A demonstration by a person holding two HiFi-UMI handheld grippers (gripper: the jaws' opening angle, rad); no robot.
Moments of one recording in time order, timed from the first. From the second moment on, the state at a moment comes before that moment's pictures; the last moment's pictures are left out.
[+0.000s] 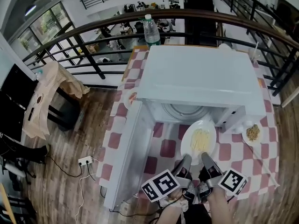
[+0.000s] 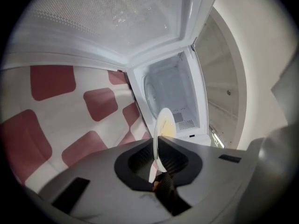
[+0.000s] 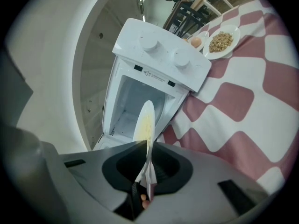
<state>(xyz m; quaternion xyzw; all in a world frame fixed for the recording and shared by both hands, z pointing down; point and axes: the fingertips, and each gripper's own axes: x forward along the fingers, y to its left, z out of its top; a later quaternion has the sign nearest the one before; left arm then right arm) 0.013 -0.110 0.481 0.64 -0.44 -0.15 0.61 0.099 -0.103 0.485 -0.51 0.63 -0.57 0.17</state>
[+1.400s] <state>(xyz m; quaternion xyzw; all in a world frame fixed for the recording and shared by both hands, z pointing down) 0.005 -0.077 0.457 0.65 -0.43 -0.15 0.61 0.082 -0.077 0.452 -0.48 0.64 -0.57 0.18</state>
